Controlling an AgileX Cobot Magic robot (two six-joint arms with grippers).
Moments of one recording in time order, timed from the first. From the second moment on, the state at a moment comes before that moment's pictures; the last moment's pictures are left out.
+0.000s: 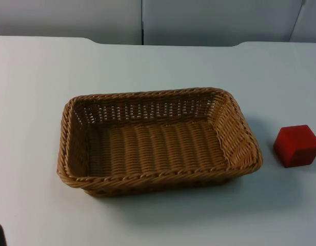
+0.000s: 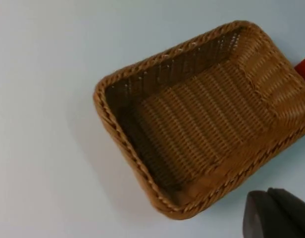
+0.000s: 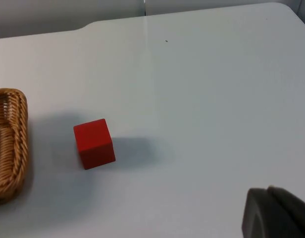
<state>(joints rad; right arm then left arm) -0.09 0.00 -0.52 -0.07 1.09 0.06 -0.16 1.05 -0.83 -0.56 0.81 0.42</state>
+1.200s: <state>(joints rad) -0.09 0.00 -0.52 -0.07 1.09 0.06 -0.16 1.74 -0.88 -0.45 0.53 0.22</state>
